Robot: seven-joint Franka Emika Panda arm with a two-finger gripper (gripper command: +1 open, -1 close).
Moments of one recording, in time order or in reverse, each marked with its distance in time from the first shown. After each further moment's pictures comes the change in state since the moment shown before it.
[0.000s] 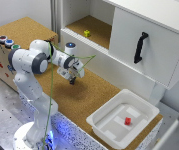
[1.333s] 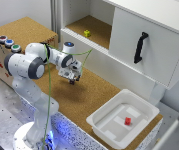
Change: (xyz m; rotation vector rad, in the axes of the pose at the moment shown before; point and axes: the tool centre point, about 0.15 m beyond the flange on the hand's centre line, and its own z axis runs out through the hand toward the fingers) arm -0.041 0.027 -0.007 0.002 -0.086 -0.263
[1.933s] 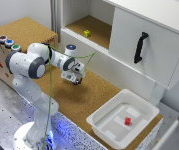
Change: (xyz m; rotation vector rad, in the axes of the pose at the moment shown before) arm 0.015 0.040 0.009 -0.025 0.068 0.072
